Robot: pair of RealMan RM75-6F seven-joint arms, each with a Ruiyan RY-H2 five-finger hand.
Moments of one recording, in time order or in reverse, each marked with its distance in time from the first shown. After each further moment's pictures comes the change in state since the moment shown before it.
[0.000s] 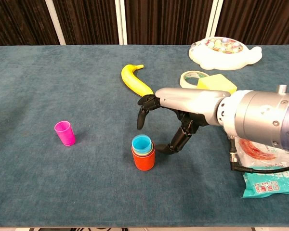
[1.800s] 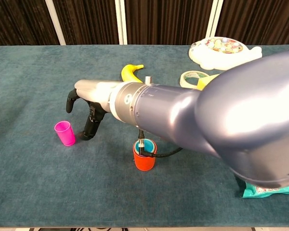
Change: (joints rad) left arm -0.017 0.007 -0.002 0.022 -0.016 -0.046 -0.064; right arm 0.349 -0.368 0.228 0.394 0.300 -0.042 -0.110
